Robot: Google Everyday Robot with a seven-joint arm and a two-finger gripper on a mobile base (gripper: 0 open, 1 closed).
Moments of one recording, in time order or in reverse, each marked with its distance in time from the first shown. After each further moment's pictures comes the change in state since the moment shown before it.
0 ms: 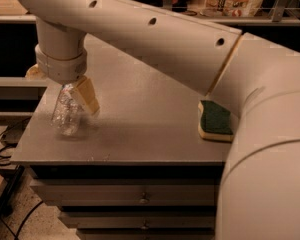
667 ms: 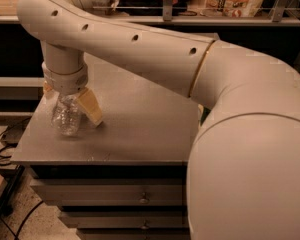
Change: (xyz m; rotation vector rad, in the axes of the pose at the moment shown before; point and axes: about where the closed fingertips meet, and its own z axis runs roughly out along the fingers) arm 0.023 0.006 0.057 -0.083 0.028 0.069
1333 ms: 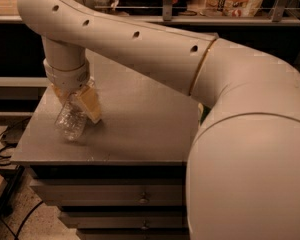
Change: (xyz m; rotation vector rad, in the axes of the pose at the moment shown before) arm 0.000 -0.002 -0.010 -0.002 0.000 0.002
